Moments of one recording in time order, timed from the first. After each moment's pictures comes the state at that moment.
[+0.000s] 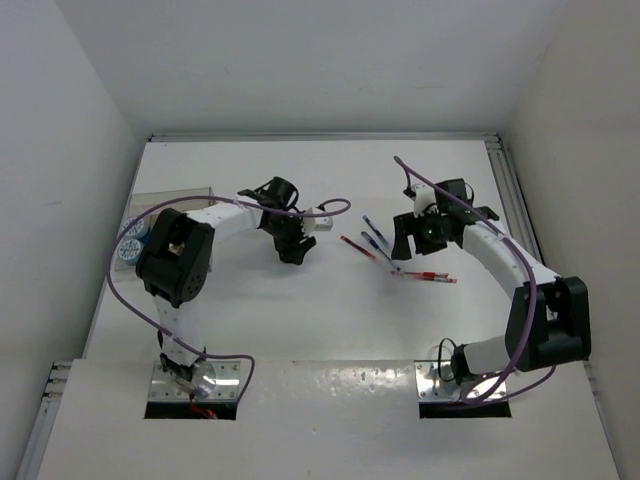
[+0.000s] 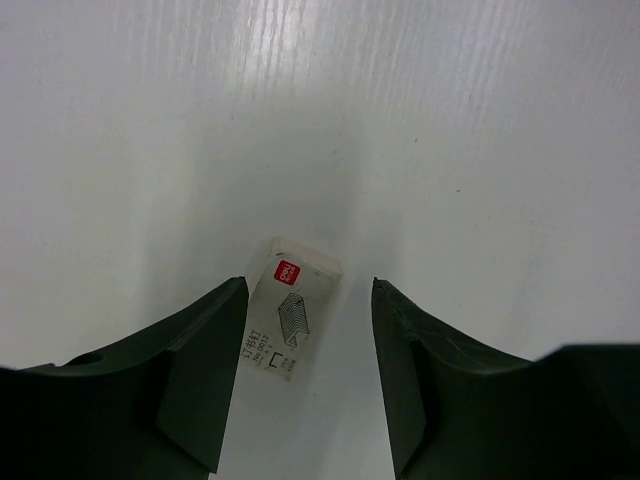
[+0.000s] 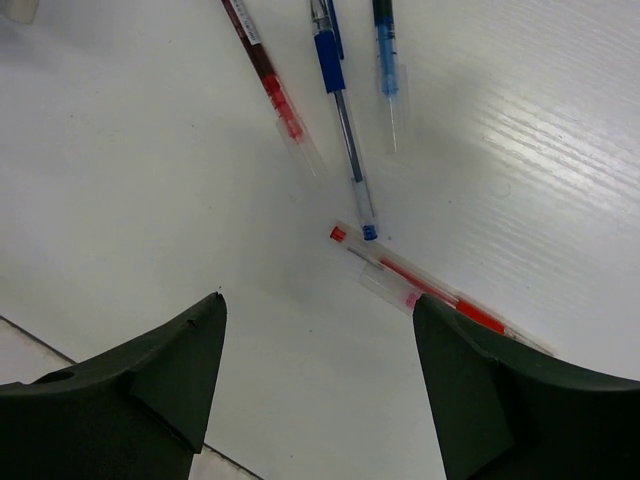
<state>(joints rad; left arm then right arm) -0.45 1.89 1.26 -0.56 0.50 0.76 0.16 1.41 0.91 -0.56 -0.36 -0.09</state>
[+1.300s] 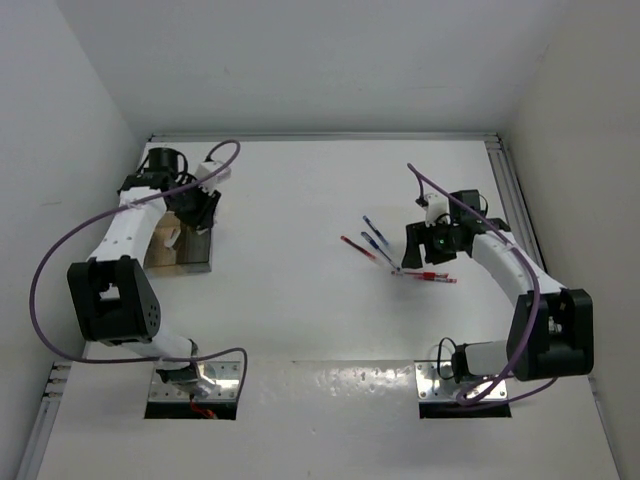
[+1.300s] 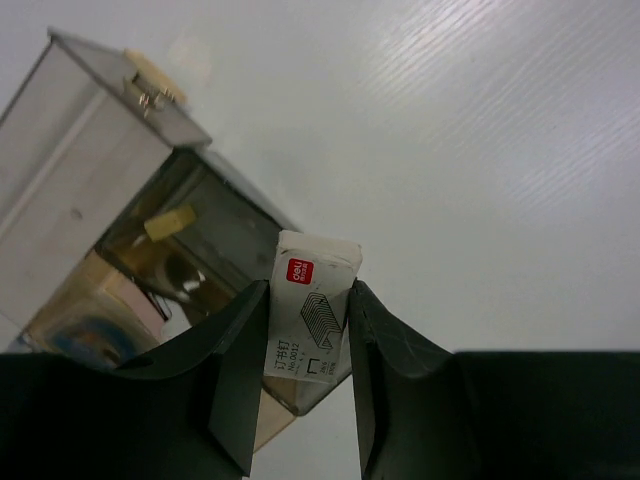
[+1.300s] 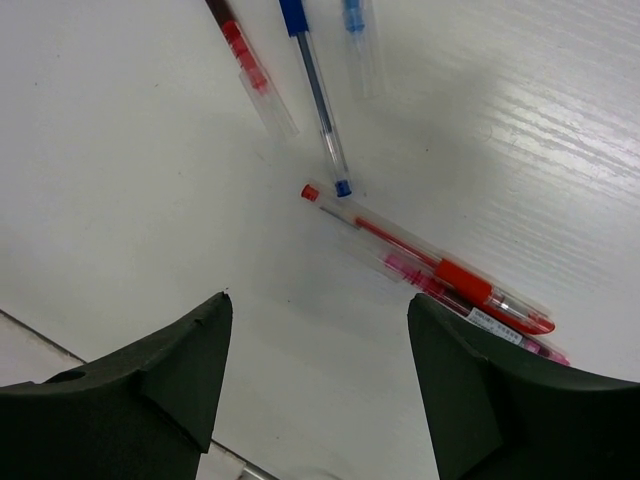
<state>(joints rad) 0.07 1.53 1.28 -0.79 0.35 0.67 0.06 1.35 0.81 -0.57 -0.41 -0.15</state>
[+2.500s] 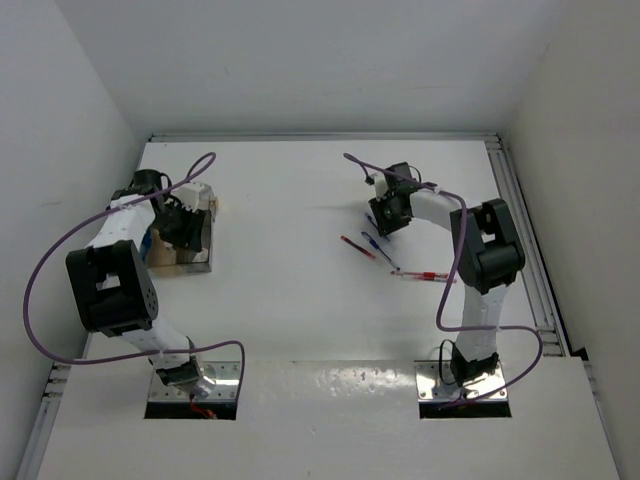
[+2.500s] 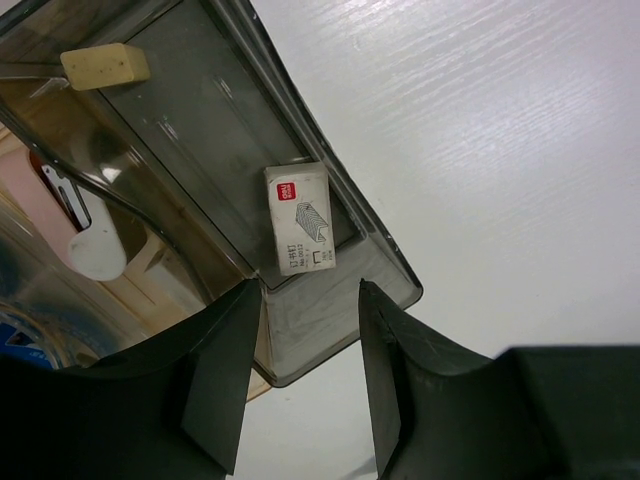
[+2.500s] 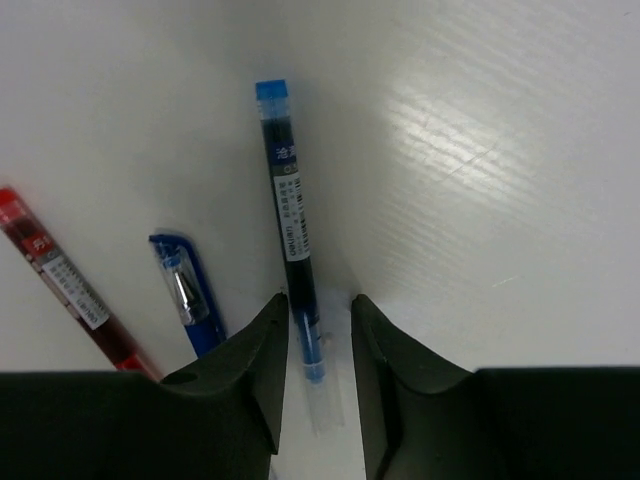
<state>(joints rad) 0.26 1.61 1.17 -0.81 0.35 0.60 0.28 1.99 1.24 -0.37 -0.09 -0.14</state>
